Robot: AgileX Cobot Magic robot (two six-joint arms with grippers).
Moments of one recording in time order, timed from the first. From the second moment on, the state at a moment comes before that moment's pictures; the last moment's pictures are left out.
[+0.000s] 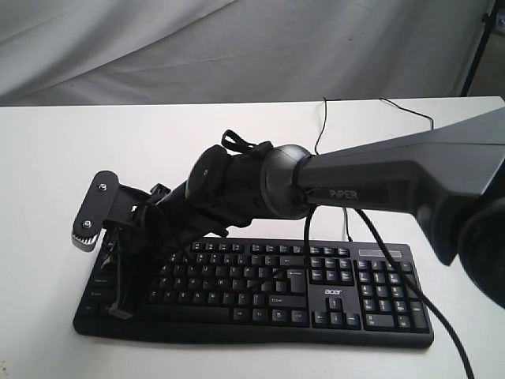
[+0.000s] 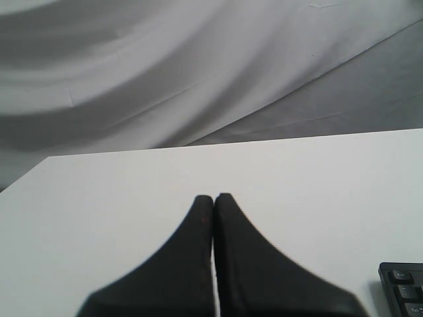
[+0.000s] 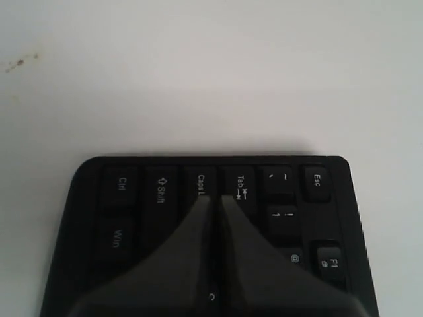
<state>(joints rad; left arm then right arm) 0.13 0.00 -0.01 0.03 0.19 0.09 0.58 2.22 -1.51 0.99 0.44 -1.47</state>
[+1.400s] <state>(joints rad) 0.13 0.00 -0.01 0.03 0.19 0.09 0.59 2.24 -1.51 1.01 0.45 -1.51</state>
